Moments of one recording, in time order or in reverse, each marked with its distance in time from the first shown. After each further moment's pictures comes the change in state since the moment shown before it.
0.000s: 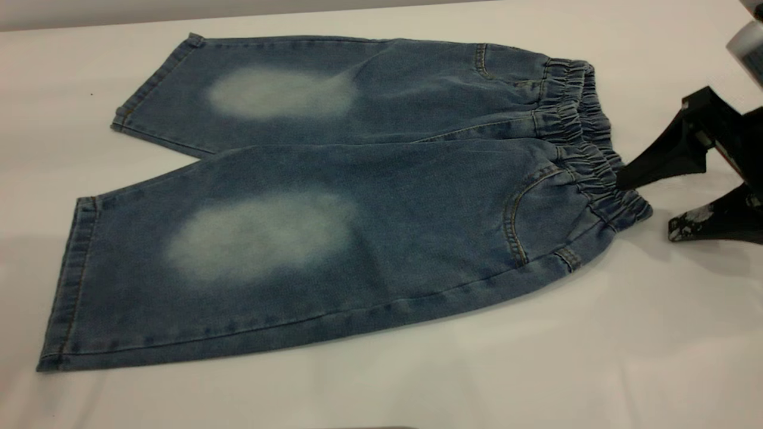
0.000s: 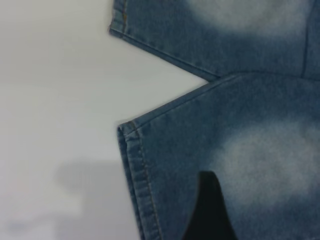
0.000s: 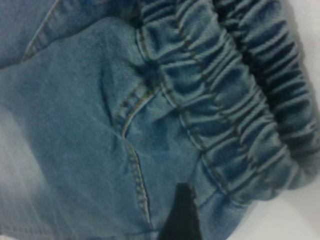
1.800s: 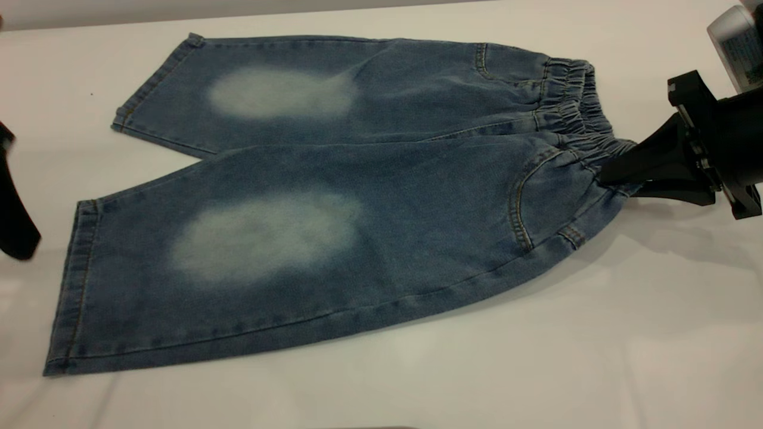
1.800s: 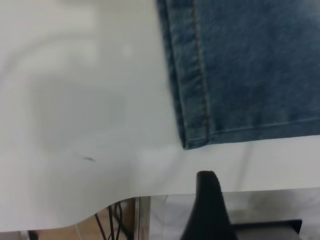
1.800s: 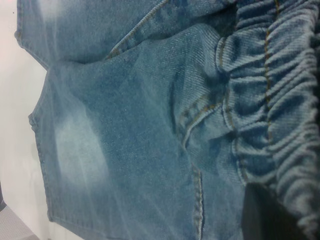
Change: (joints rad) left arm 0.000 0.372 0.100 0.067 0.112 -0.091; right arm -0.002 0.075 -0.048 0.093 0.187 -0.174
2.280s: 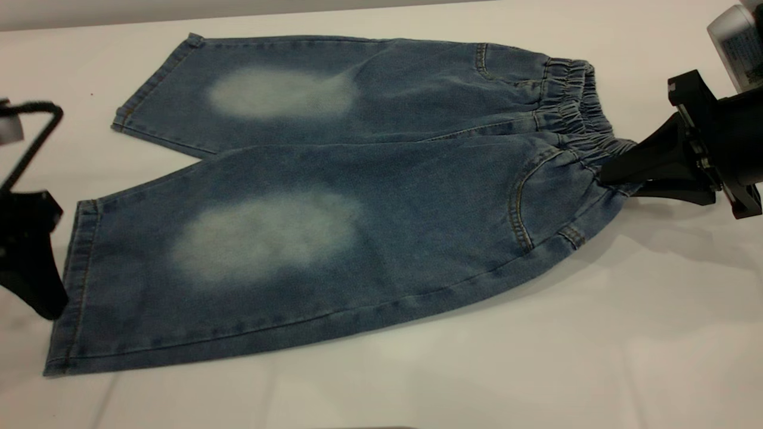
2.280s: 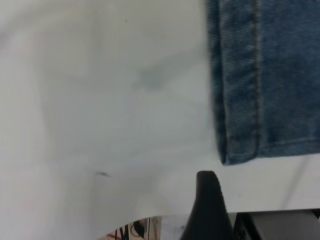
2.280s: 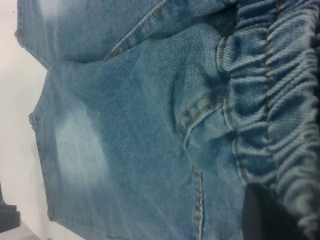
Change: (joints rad) left arm 0.000 0.220 0.000 0.026 -0.098 0.002; right arm 0.000 -0.002 0.000 -0.003 -0.001 0.002
